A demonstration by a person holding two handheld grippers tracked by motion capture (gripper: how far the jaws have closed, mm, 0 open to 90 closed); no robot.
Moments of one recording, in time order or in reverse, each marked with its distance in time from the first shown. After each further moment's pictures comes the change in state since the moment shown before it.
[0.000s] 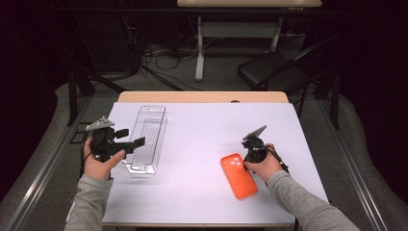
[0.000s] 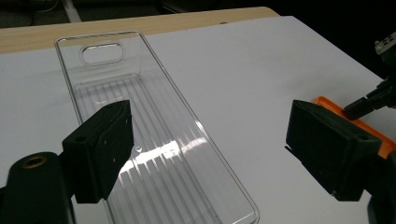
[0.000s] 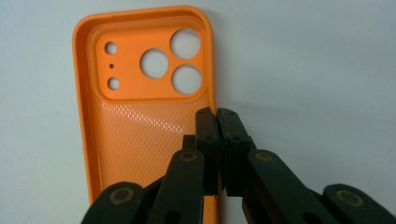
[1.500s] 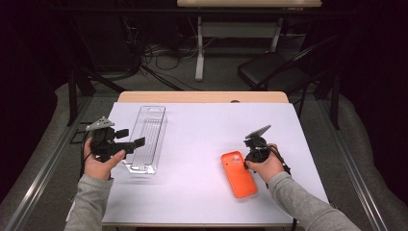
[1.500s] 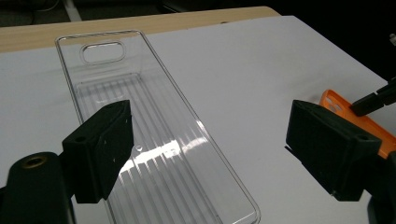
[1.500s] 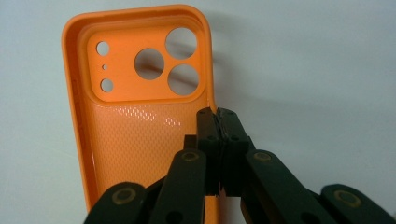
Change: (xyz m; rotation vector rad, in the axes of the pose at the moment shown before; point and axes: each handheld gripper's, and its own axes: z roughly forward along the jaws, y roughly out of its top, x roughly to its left) left arm 0.000 -0.001 0.000 0.000 0.002 -0.004; right arm 0.000 -0.004 -0.013 -0.057 0.030 0.037
